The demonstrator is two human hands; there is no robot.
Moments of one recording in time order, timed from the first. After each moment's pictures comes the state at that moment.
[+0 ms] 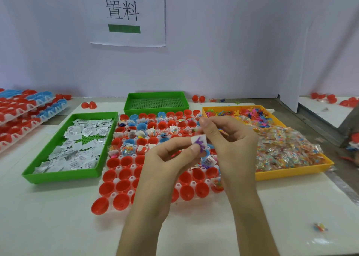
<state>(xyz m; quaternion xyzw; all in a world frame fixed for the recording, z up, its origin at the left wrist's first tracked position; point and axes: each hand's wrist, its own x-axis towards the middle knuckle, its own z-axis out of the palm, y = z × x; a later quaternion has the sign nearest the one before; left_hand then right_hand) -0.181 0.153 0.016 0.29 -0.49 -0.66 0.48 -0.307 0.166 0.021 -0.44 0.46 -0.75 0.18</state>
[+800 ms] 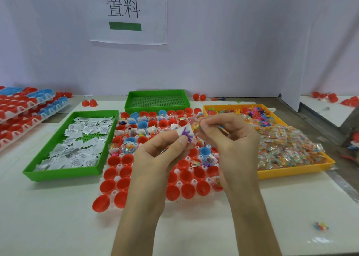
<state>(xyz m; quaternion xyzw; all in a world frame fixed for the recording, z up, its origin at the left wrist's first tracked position) -0.175 0.148 0.016 0.28 -0.44 -0.66 0.55 -0.306 0.165 0.020 -0.42 0.41 -0.77 0.23</state>
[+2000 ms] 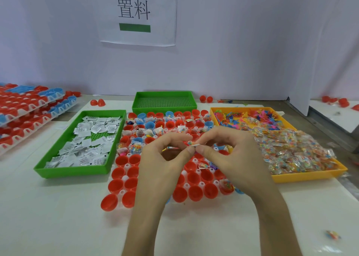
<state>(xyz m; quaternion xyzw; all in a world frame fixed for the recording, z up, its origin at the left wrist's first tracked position) -0.168 0.136 0.005 0.38 -0.61 -0.47 0.52 -0.323 0.170 0.020 -0.65 0.54 -0.51 0.14</state>
